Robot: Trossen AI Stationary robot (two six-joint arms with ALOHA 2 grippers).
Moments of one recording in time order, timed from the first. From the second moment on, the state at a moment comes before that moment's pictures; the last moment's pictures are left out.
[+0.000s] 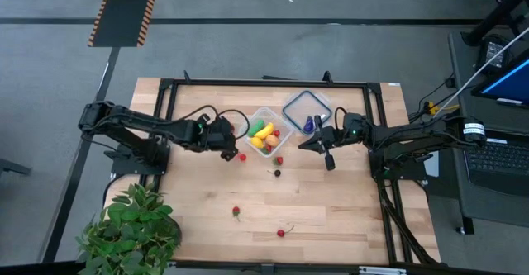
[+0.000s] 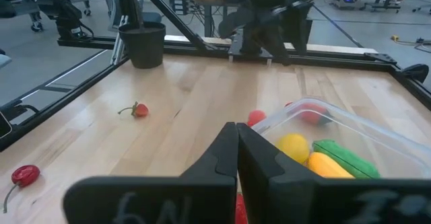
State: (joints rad) left arm -0.04 1.37 0.92 -0.74 -0.56 -0.69; right arm -0.21 1.16 0.31 0.68 -0.40 -0.08
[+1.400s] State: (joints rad) left arm 0.16 1.62 0.92 -0.73 -0.33 -0.64; right arm -0.21 1.16 0.31 0.66 -0.39 -0.09
